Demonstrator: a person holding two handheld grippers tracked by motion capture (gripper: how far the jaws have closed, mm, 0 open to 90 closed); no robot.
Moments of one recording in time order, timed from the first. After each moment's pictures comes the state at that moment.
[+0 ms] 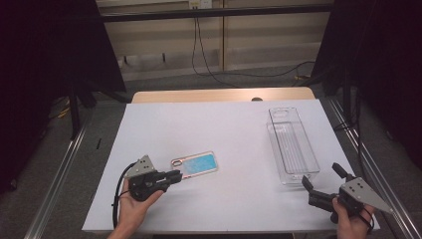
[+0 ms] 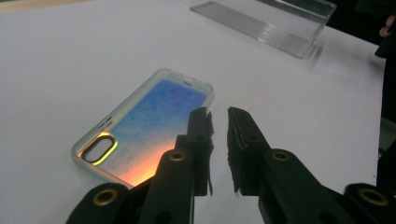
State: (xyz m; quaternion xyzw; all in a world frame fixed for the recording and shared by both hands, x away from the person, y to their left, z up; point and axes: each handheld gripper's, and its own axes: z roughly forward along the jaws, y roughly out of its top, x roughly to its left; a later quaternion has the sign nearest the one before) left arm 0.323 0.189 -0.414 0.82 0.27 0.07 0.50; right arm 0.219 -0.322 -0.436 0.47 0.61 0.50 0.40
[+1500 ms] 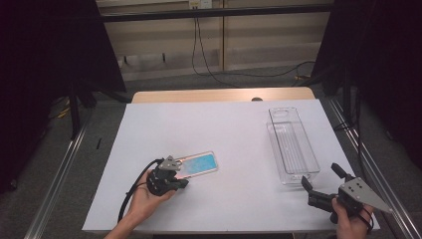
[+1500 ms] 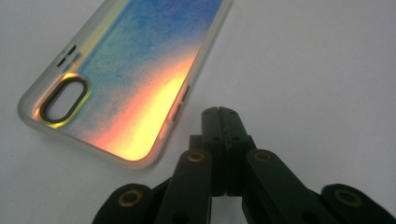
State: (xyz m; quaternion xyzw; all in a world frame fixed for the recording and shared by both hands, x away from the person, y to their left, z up) left arm 0.347 0.149 -0.438 0.91 0.27 0.03 0.32; right arm 0.219 -0.321 -0.436 0.46 0.61 0.50 0.40
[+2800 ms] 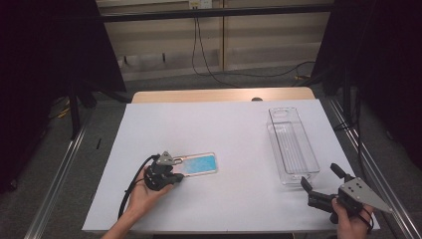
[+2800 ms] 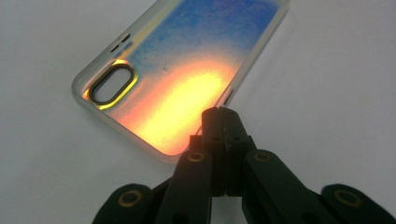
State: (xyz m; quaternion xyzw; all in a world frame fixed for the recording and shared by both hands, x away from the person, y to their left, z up) left arm 0.363 0.160 -0.439 0.90 0.29 0.06 0.32; right arm 0.219 -0.321 -0.437 0.46 0.61 0.50 0.40
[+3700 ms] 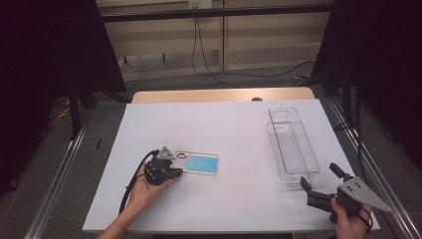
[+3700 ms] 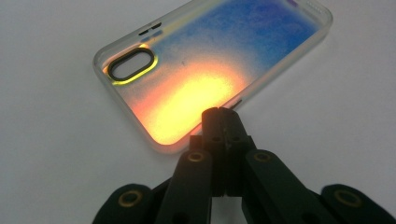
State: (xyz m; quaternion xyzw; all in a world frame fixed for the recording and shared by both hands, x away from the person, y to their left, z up) left arm 0.377 0.159 -0.441 0.89 0.30 0.08 0.32; right arm 0.220 -0.320 -0.437 0.46 0.62 0.50 0.39
